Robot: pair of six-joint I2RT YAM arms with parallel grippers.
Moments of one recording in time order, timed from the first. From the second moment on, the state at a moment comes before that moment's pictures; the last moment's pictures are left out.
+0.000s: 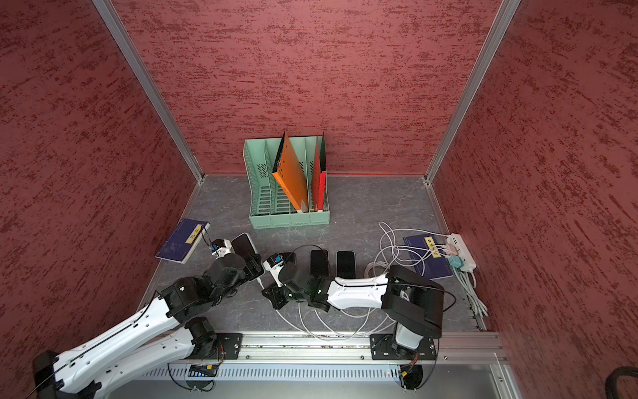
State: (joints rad) left arm -0.83 0.72 0.61 -0.68 -0.44 -1.17; right arm 1.20 1.65 0.83 0.27 -0.16 0.64
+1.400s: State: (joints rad) left arm -0.70 0.77 0.57 -0.85 -0.47 -1.24; right arm 1.21 1.80 0.94 0.13 -0.13 0.63
